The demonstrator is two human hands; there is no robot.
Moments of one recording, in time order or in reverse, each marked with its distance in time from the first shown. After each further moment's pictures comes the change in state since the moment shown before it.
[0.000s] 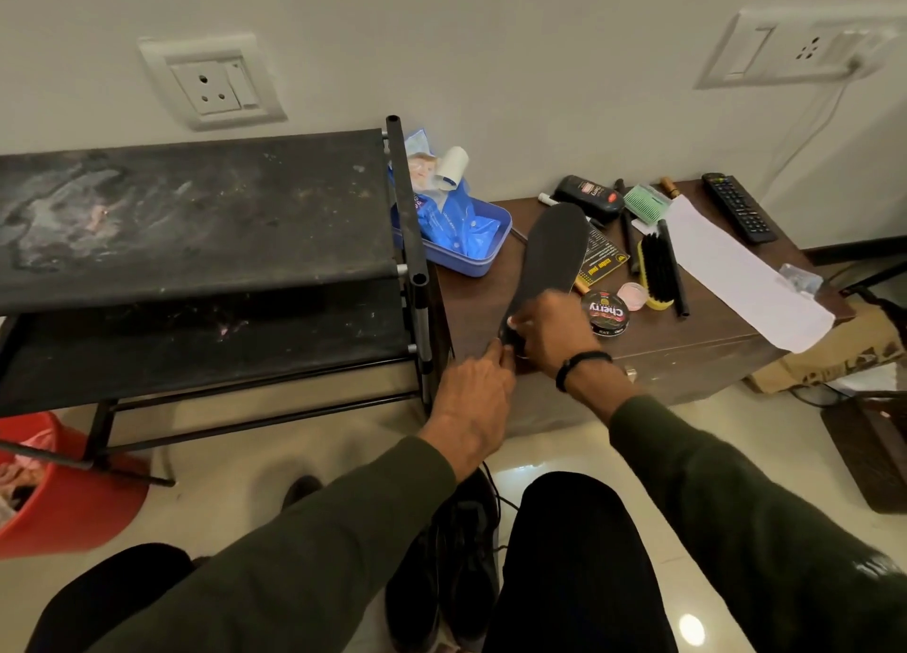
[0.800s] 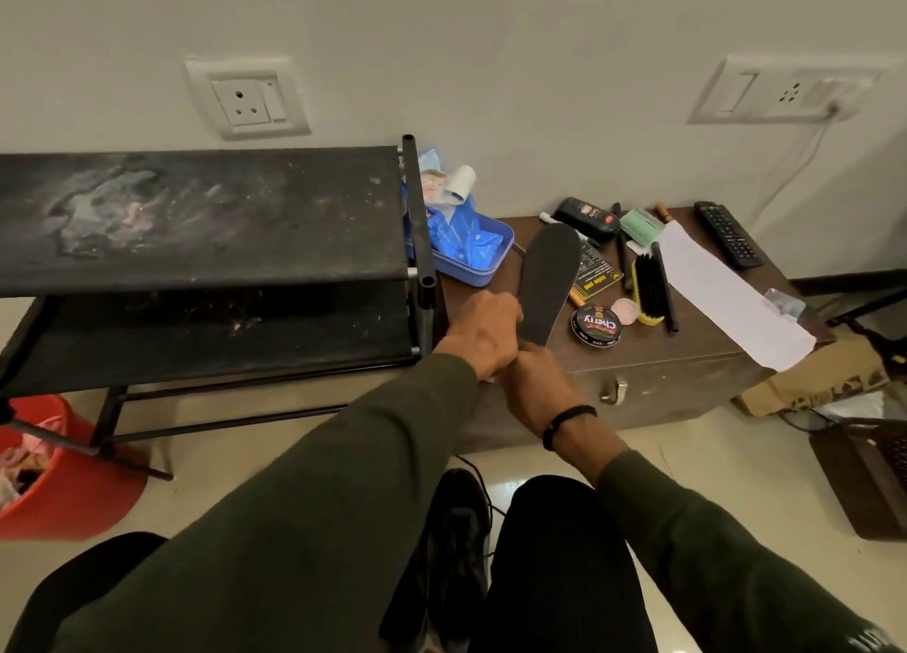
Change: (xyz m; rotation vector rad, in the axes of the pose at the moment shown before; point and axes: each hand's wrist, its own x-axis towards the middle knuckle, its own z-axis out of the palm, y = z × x) left_hand 0.042 -0.017 -0.059 -0.437 0.028 -0.161; right_hand -0.058 -0.021 0.015 0.046 -0.062 -0.212
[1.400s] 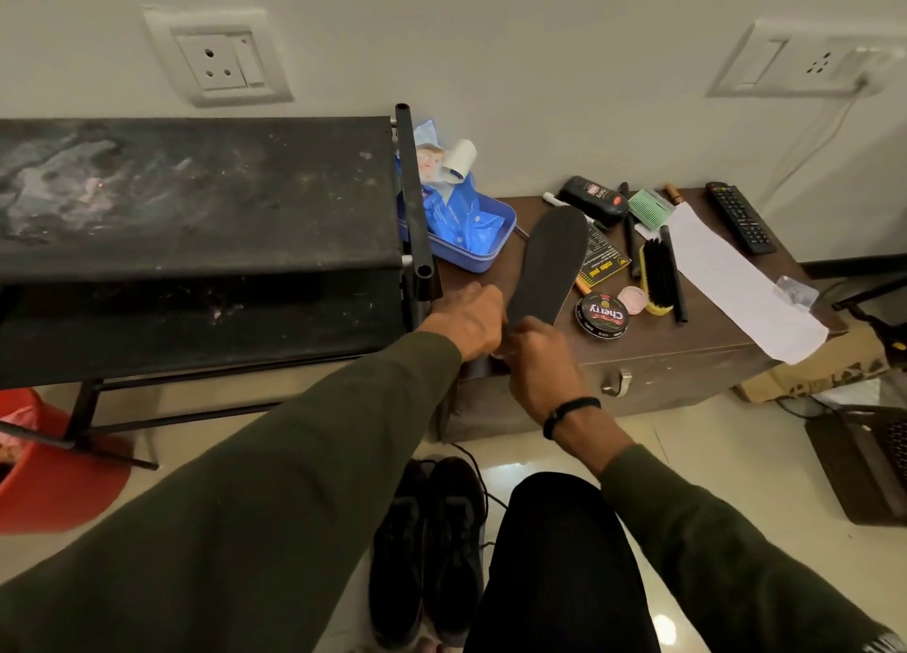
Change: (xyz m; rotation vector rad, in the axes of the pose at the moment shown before) left_hand 0.029 -0.024 0.007 0.075 -0.159 -0.077; right_hand 0.013 0.006 -0.001 0.050 0.101 0.122
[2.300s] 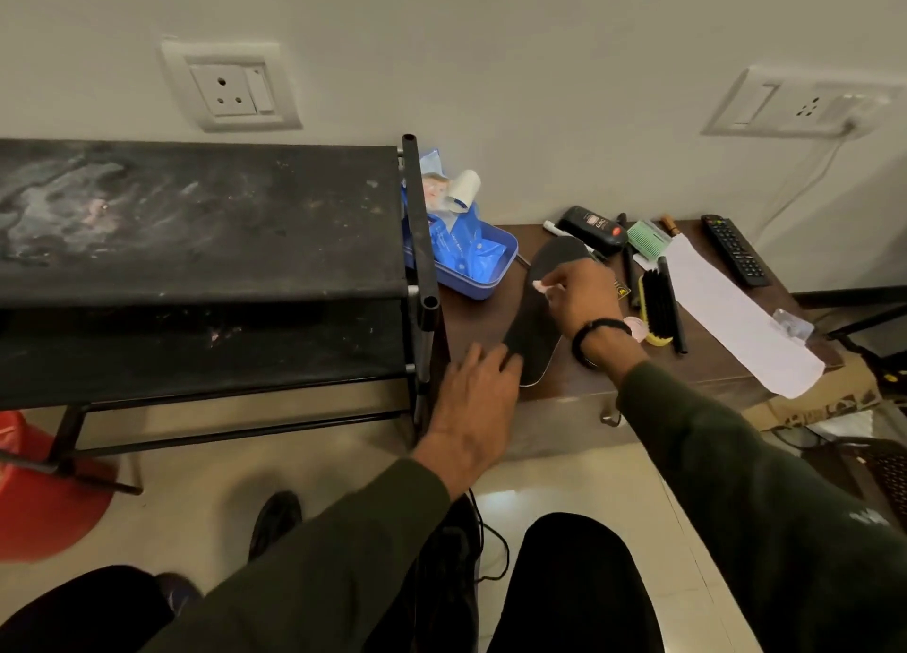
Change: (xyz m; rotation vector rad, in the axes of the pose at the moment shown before) left_hand -0.049 -0.001 0.061 0.091 0.352 0.236; right_hand 0.102 0.027 -0.055 -0.070 0.127 0.233
